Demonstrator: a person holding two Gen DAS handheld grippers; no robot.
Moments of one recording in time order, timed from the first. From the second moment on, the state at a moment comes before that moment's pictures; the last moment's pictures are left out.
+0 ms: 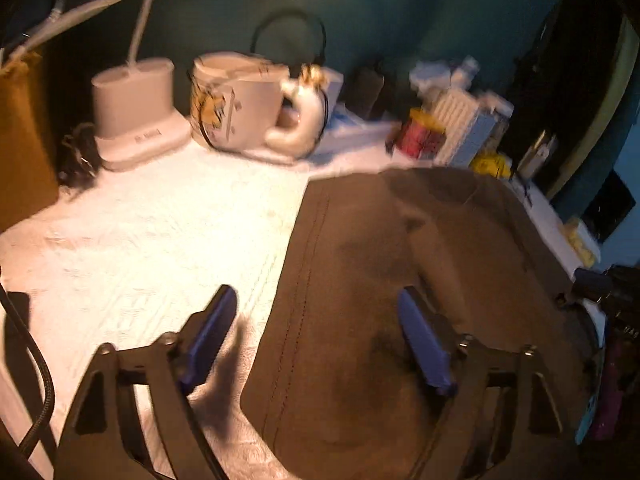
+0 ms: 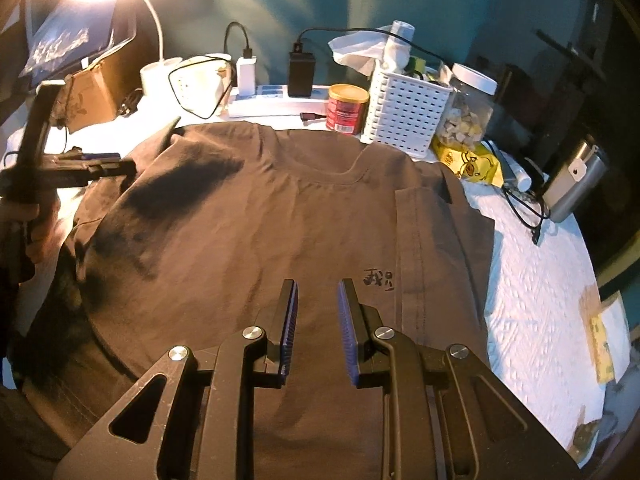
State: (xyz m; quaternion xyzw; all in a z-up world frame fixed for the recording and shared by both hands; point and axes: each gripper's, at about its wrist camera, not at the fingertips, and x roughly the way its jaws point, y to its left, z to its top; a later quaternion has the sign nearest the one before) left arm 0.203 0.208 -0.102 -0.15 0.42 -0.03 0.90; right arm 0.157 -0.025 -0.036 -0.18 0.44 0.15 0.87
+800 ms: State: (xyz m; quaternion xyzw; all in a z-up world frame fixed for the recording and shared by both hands) left arm 0.128 0.196 -0.060 -0.15 0.34 0.15 0.92; right arm 0.143 -0.053 -0.031 -0.14 0.42 0.18 0.88
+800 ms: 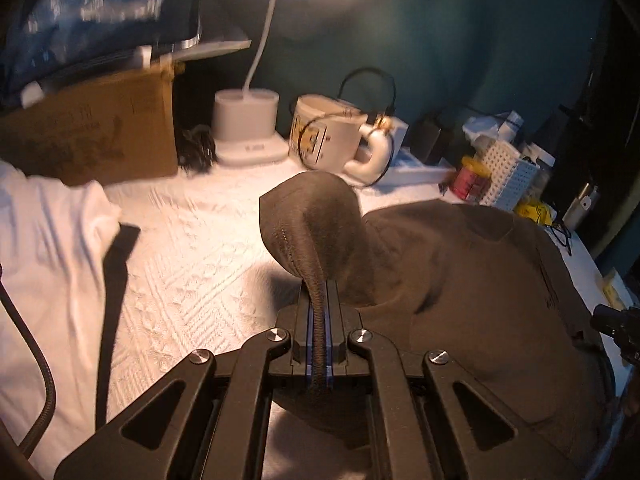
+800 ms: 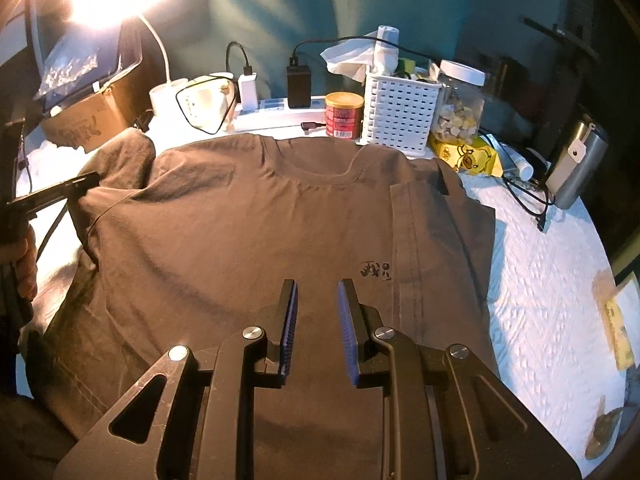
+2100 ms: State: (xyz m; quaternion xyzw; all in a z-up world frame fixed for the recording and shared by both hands) left arm 0.175 0.047 -0.086 -0.05 0.45 -0.03 0.89; right arm 0.121 -0.163 -0.054 -0.03 0.43 0.13 0.89
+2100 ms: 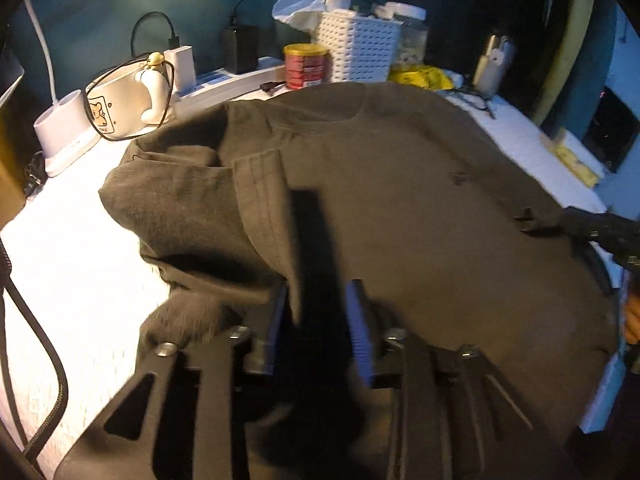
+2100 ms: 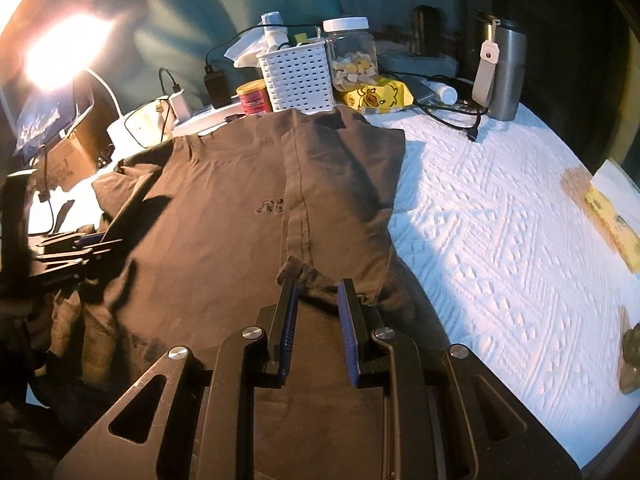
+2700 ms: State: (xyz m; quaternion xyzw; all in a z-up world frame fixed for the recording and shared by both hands) left arm 0.150 0.061 -0.078 -0.06 0.47 -0.06 0.88; right arm 0.119 -0.158 -0.056 -0.03 0.43 0.13 0.89
